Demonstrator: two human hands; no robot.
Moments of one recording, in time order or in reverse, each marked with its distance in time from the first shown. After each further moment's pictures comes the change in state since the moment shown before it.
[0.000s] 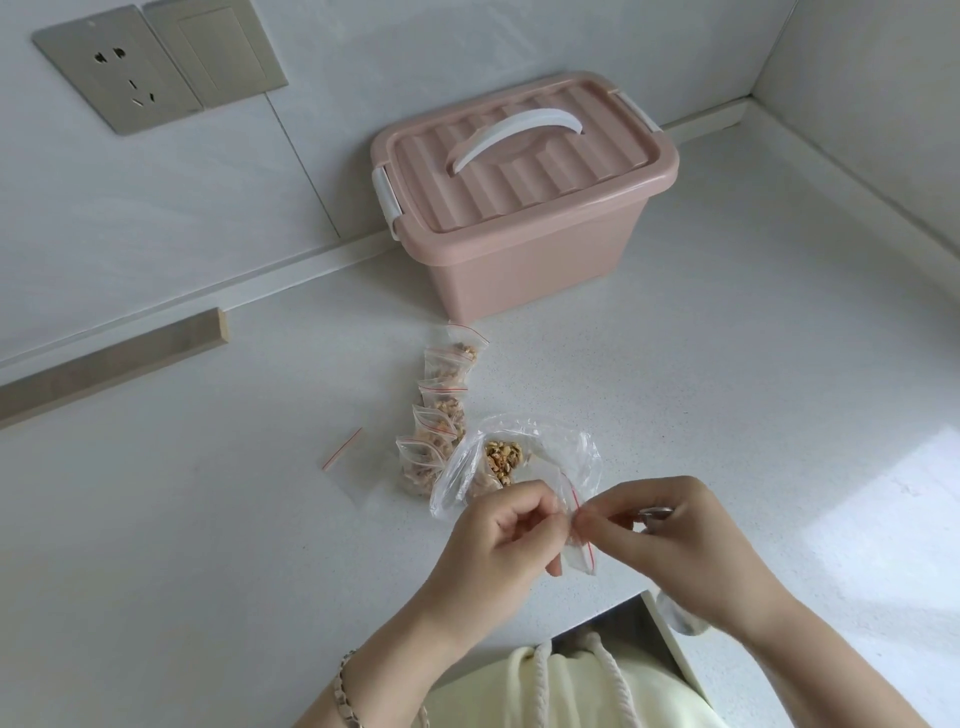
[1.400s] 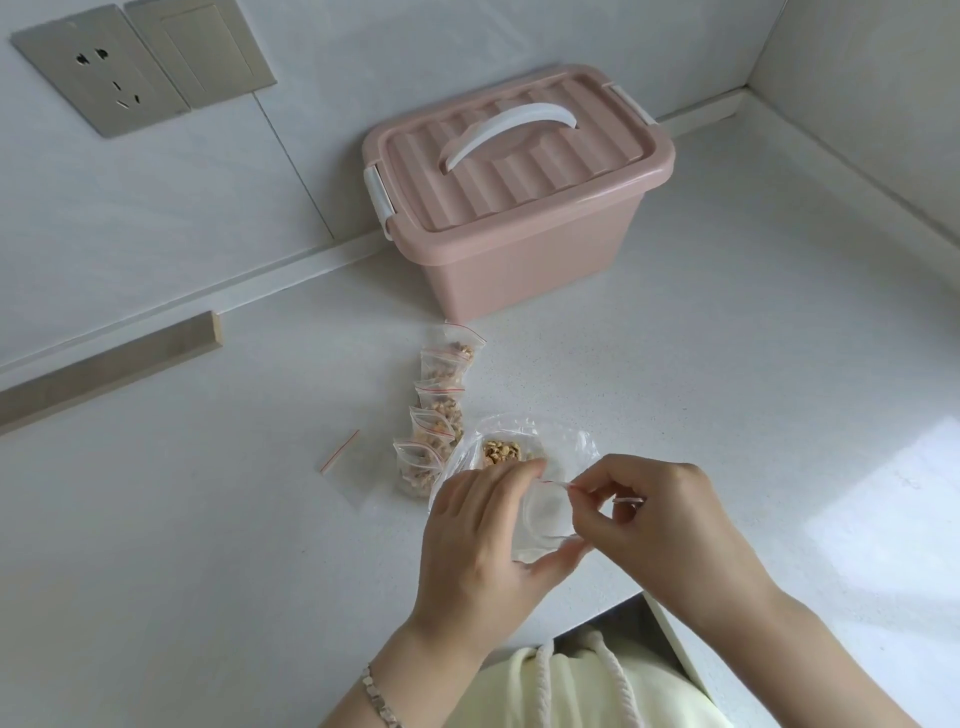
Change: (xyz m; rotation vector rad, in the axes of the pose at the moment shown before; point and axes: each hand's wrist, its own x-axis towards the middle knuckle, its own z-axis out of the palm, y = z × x) left_hand 0.009 -0.043 -0.001 0.850 0.482 0.641; right_hand 0.007 -0.004 0.012 -0.352 0.180 -0.063
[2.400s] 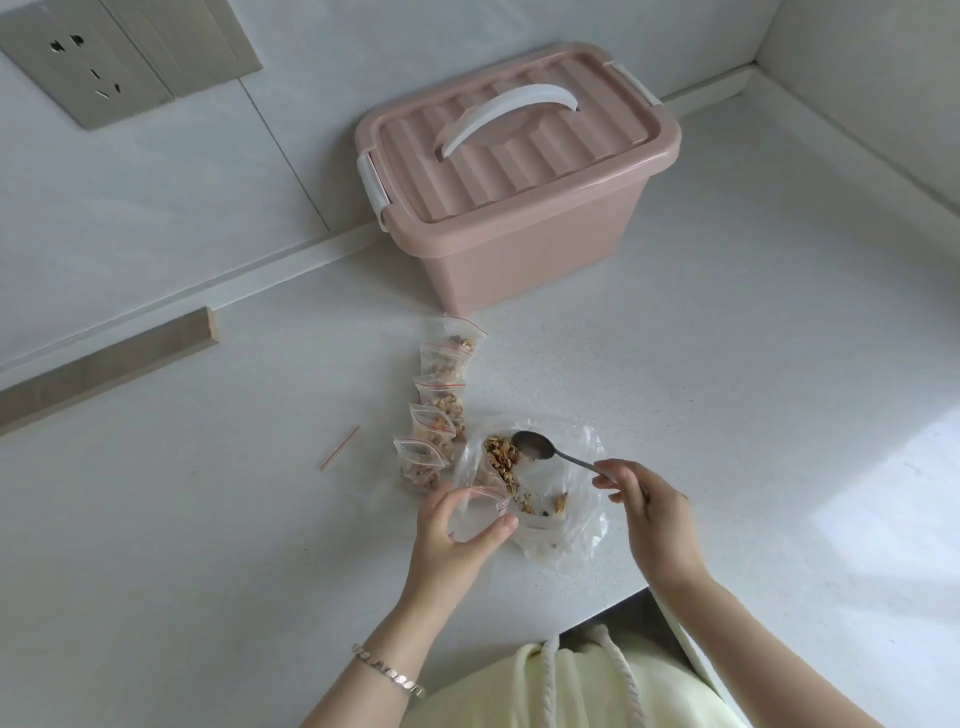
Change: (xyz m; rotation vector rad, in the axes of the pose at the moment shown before) left_hand -0.052 -0.071 0.033 -0.480 -0.327 -0.992; right_hand 0.024 0.119 0.057 0.203 0.195 0.164
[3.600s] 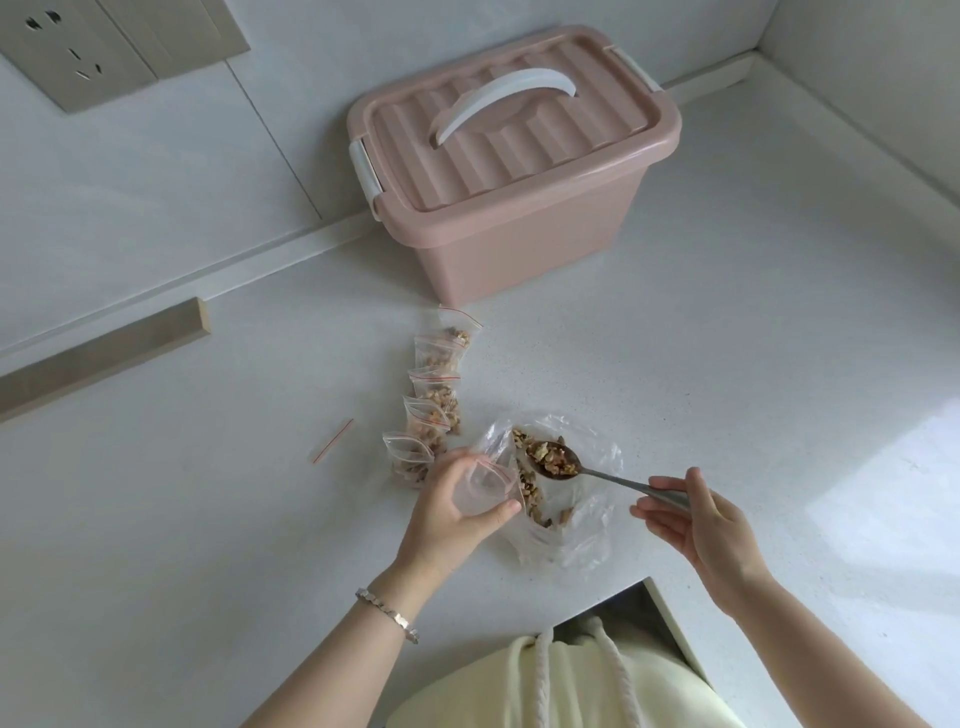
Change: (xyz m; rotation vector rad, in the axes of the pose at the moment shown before) left_hand 0.026 0.004 -0.001 0.157 -0.062 0.241; right_hand 0.000 0.018 -0.044 0.600 0.005 0.522
